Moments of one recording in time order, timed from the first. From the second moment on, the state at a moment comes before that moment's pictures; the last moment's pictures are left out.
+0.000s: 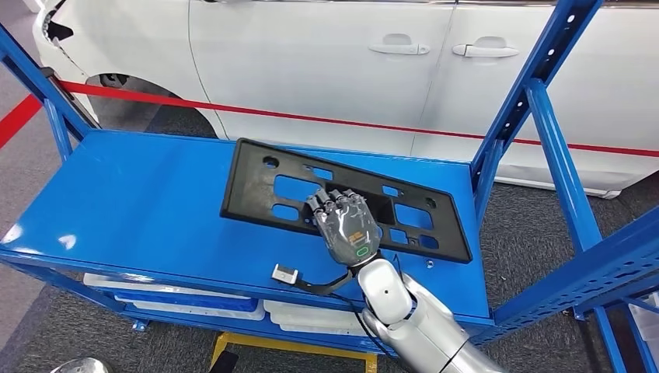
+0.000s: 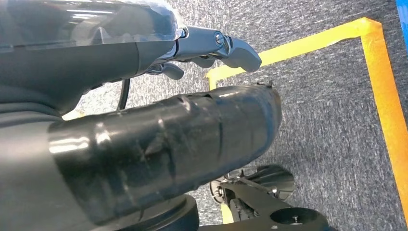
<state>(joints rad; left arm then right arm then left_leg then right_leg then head) -0.15 -0.23 0.87 -0.22 -1.19 0.23 -0.26 -0.56 0.03 0.94 -1.18 1.57 -0.55 0.10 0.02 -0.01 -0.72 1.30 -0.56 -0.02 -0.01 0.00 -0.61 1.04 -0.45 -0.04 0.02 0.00</state>
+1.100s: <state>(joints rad) -0.14 -0.24 0.87 -0.22 -1.16 0.21 -0.29 -0.67 0.15 1.13 -1.31 1.48 -0.24 0.15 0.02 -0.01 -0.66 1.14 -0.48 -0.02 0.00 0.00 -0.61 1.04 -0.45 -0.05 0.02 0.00</state>
